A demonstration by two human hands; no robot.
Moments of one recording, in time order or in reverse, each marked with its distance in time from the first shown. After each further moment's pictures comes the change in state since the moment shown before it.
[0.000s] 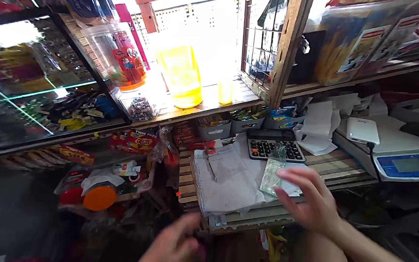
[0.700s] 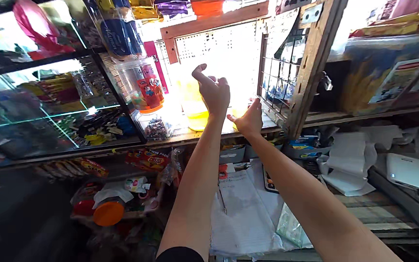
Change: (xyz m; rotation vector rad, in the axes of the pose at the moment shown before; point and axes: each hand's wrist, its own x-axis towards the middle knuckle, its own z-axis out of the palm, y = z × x) left_hand 0.409 0.127 -0.154 -0.167 1.189 0.123; right_hand 0.262 0.099 0.161 0.064 0.027 0.819
